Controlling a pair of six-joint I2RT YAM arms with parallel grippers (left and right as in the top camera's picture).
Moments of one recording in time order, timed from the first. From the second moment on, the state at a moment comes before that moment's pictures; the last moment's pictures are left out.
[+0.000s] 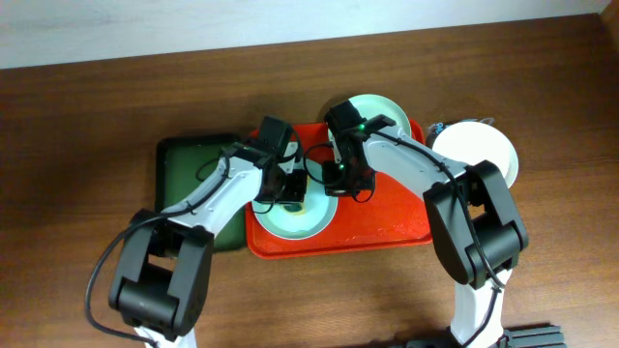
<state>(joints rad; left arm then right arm) -0.47 1.96 1.31 -0.65 0.26 -0.27 0.39 2.04 1.40 -0.83 -0.26 0.39</state>
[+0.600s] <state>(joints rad) -0.45 1.99 1.33 -0.74 0.22 -0.26 0.39 2.04 1.40 -0.83 -0.26 0.39</state>
